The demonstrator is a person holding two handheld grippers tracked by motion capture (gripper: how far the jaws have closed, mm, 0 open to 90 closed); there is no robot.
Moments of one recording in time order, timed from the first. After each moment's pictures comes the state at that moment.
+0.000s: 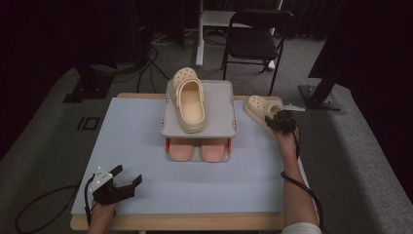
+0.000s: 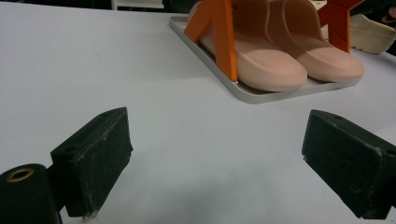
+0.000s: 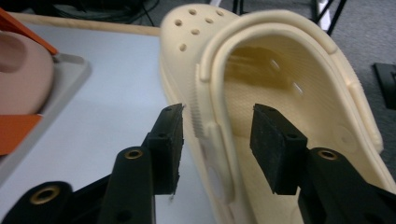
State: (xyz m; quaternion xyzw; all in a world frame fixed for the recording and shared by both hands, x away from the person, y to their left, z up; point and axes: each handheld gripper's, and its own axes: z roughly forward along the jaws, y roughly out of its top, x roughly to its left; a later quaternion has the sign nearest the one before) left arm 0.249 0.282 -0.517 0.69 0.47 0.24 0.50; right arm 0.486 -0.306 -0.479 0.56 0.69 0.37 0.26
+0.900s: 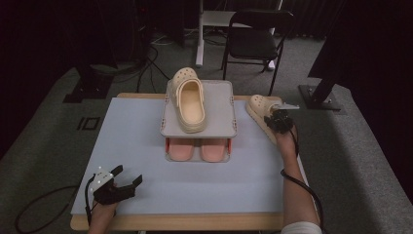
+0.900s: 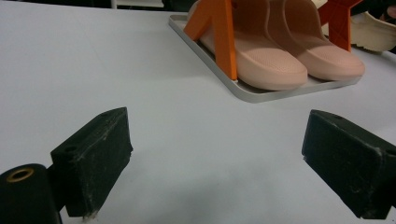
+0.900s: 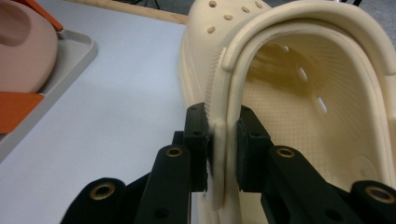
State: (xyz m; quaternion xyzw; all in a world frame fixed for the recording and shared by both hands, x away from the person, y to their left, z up) left arm 0.250 0.282 -0.518 0.69 0.47 0.24 0.50; right arm 0.491 -0.296 -0.477 0.53 0.73 0.35 0.25
